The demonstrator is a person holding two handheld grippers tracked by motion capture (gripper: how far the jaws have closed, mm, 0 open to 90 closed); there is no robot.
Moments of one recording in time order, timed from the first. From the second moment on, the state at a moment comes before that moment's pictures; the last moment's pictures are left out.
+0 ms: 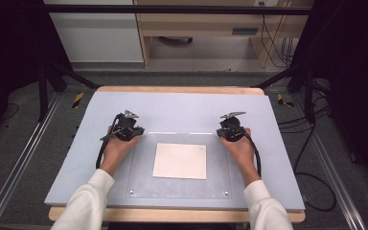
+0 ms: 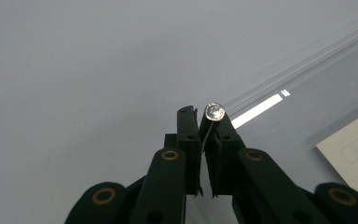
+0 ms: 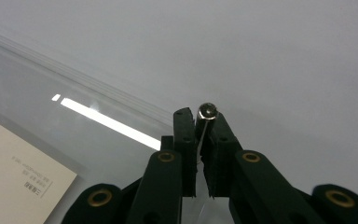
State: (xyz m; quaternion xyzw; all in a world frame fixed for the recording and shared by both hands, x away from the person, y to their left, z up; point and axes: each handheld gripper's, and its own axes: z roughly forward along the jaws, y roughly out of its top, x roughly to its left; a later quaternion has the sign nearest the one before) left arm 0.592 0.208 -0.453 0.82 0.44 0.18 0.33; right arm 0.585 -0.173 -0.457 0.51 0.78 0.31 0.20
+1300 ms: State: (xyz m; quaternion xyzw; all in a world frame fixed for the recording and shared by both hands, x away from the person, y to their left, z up) left arm 0.583 0.210 -0.461 0.79 0.43 0.23 0.37; right arm 0.568 -0.179 -0.456 0.45 0.77 0.37 0.26
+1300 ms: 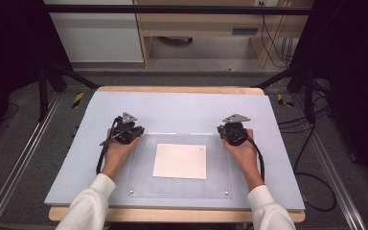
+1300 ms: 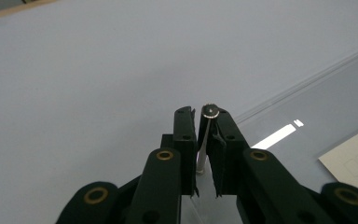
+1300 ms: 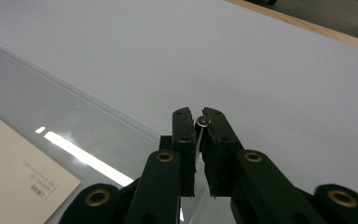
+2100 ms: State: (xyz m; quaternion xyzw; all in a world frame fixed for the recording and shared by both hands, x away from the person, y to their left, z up) left arm 0.580 0.209 -0.452 0.77 0.46 0.23 0.38; right arm 0.574 -0.179 -0.450 0.47 0.78 0.35 0.24
